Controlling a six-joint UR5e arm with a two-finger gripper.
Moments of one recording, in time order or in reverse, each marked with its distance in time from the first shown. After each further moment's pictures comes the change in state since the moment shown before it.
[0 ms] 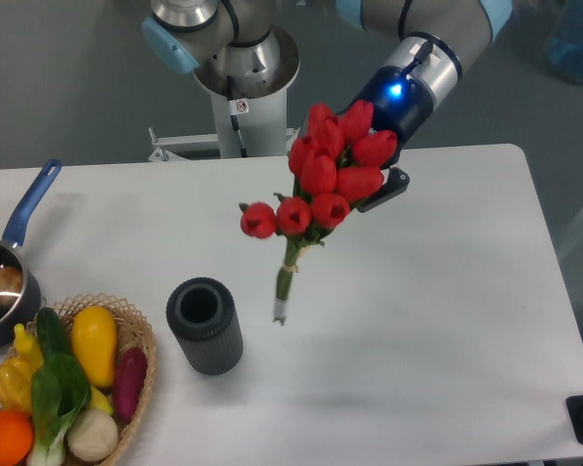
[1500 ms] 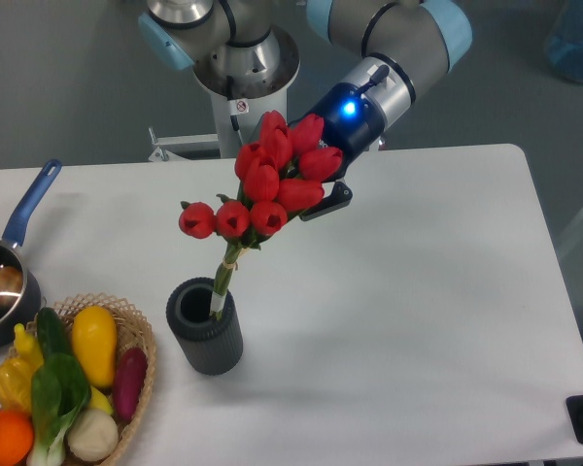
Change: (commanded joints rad) arm -0.064 0.031 -0.097 -0.015 -0.219 -0.078
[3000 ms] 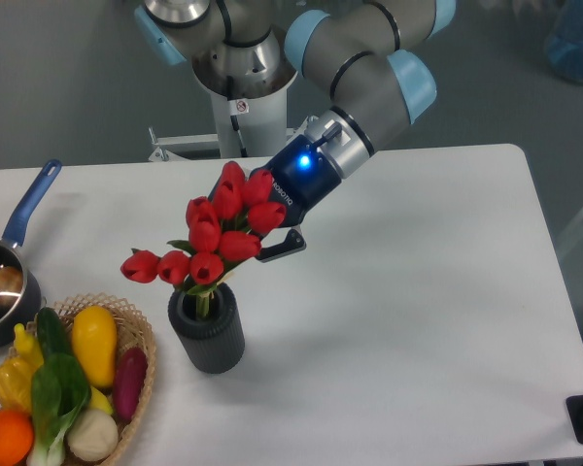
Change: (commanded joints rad) arm -0.086 -0.071 0.005 0.005 0.069 0.077
